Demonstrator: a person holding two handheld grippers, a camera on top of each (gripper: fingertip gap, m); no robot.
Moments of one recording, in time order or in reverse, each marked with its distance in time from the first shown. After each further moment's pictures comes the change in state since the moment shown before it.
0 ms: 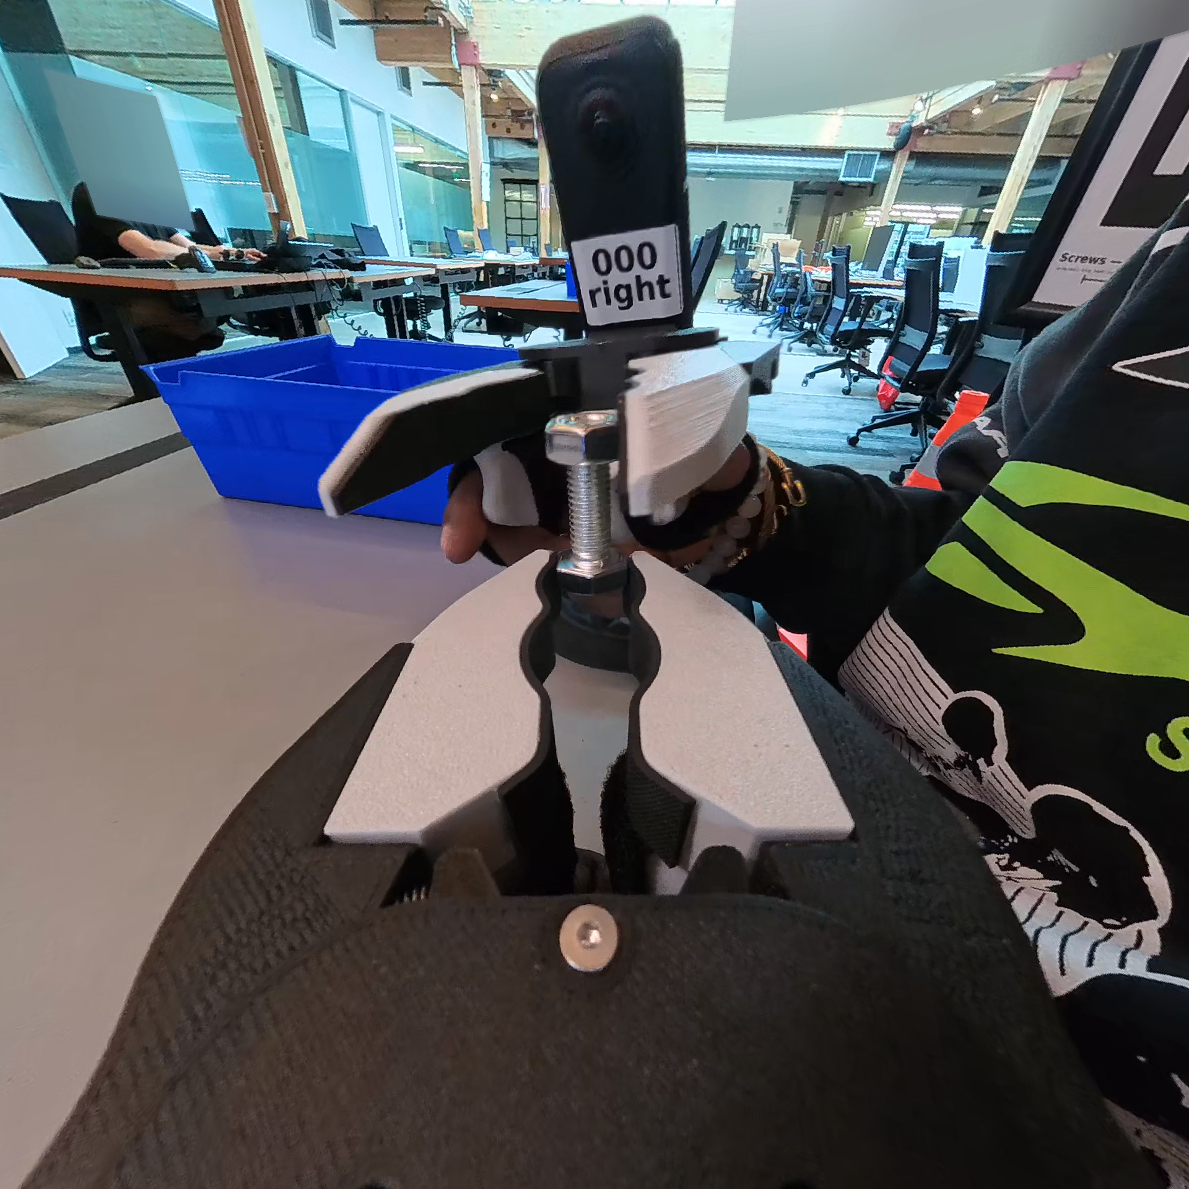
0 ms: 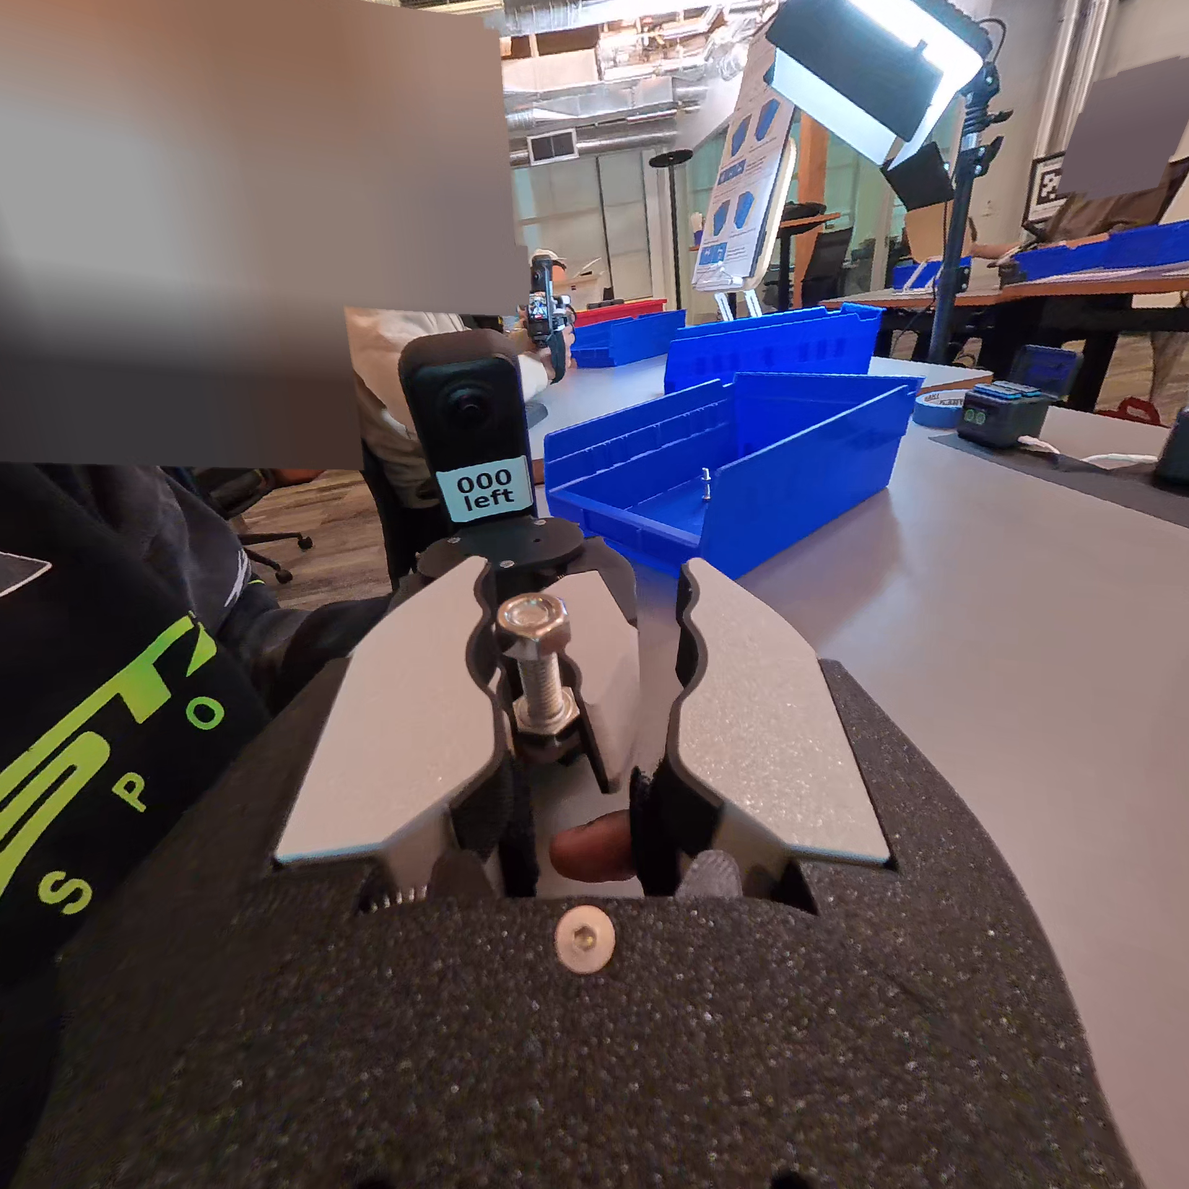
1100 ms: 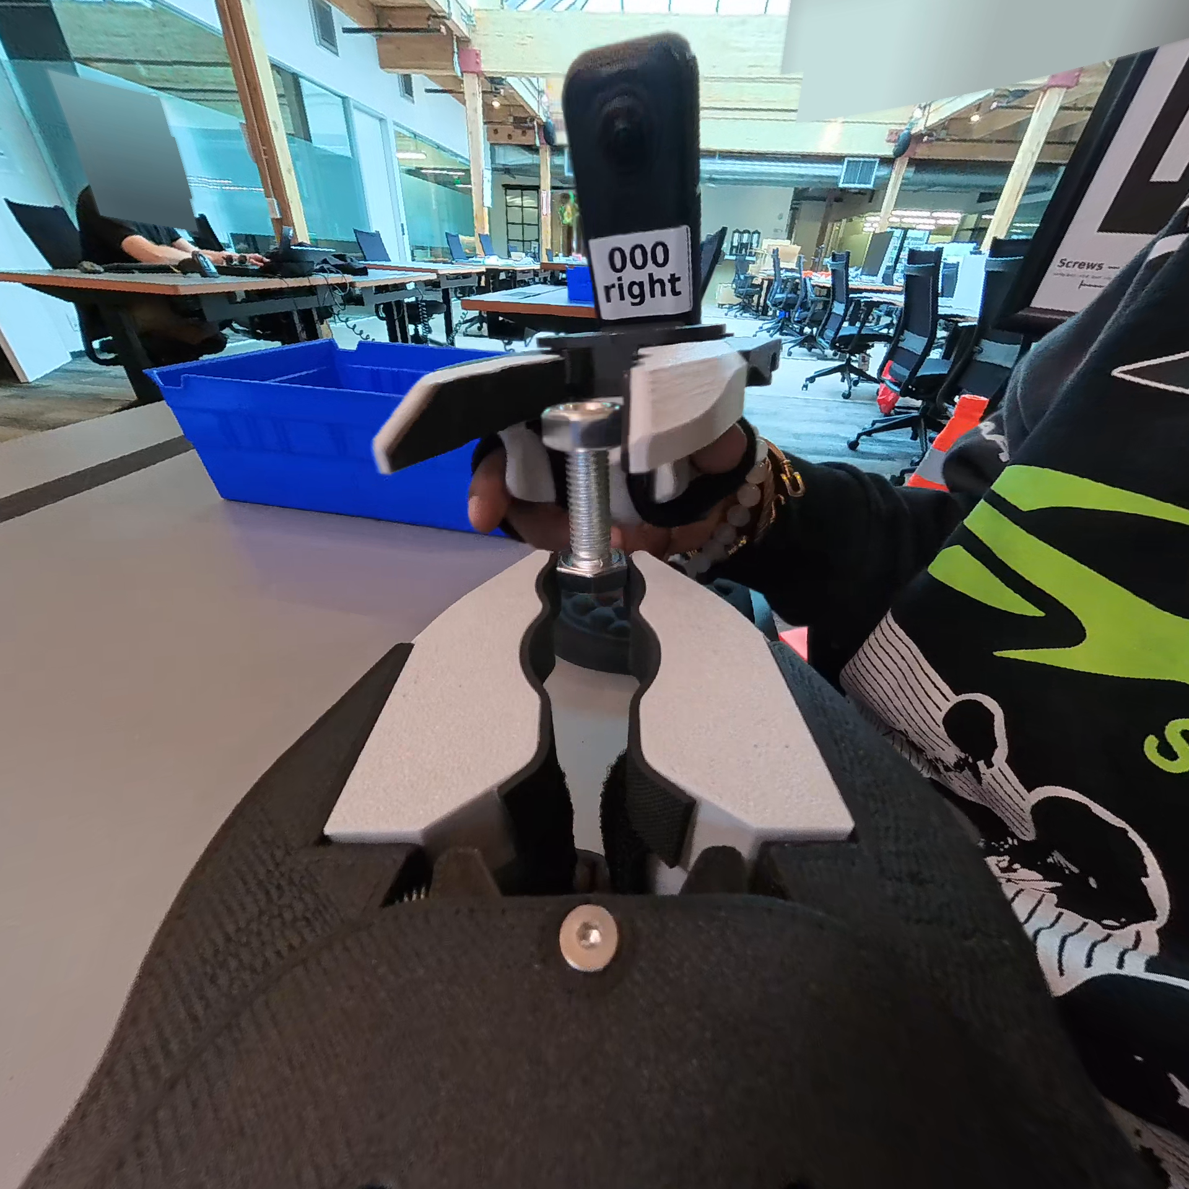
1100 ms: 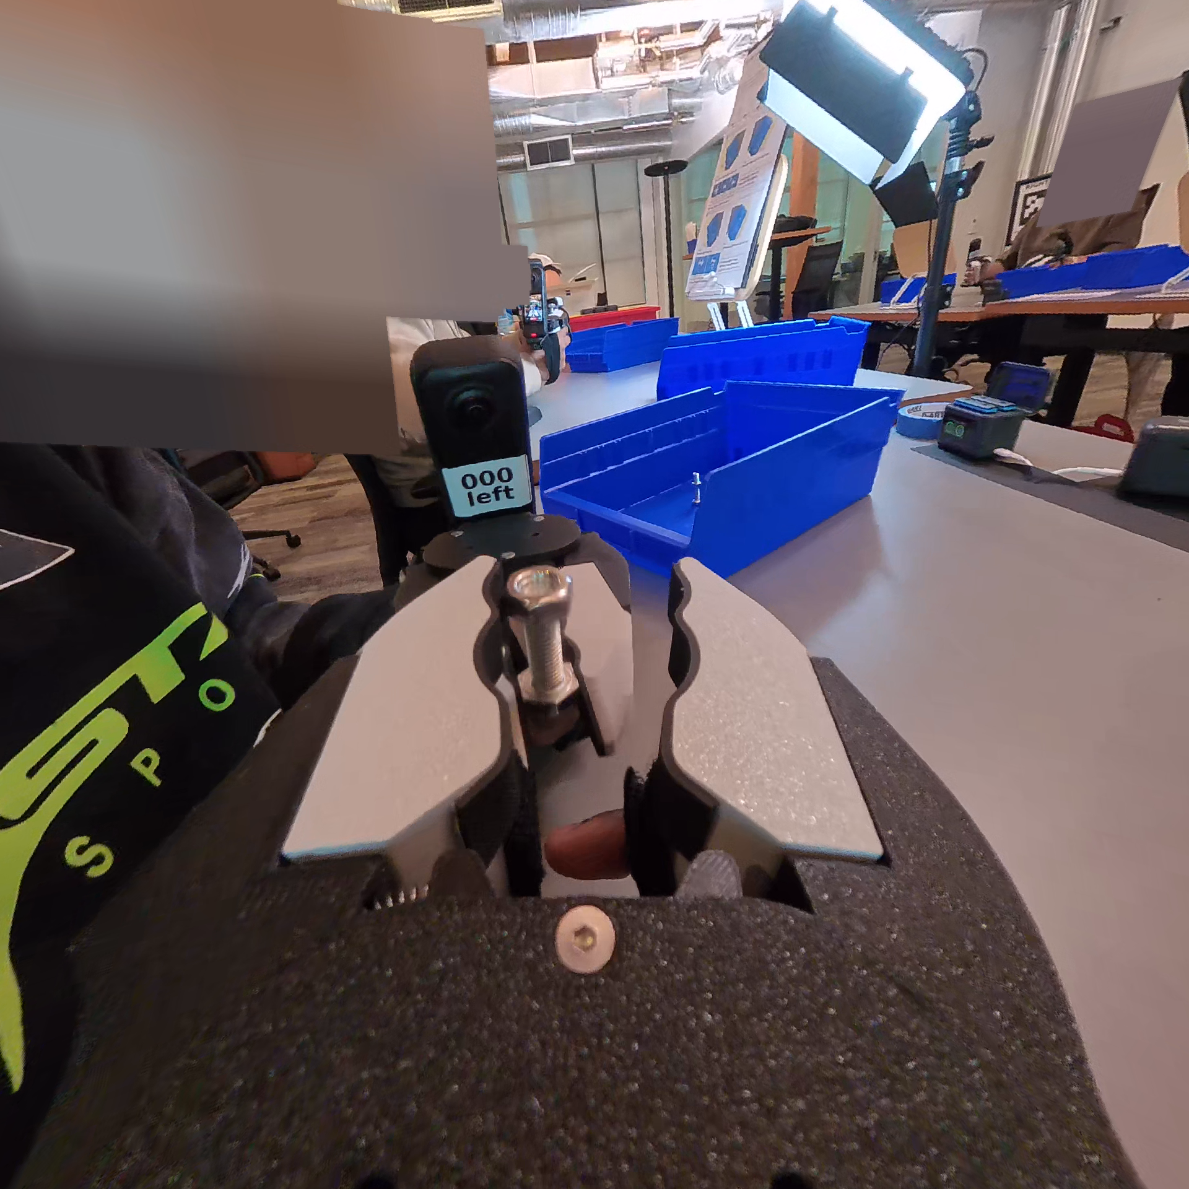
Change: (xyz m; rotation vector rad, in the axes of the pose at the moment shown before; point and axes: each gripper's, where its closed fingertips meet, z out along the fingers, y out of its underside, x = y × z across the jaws) left arm 0.000 -0.001 -0.001 0.008 -0.001 -0.001; right arm -0.001 -0.004 -0.014 0.009 0.009 -0.026
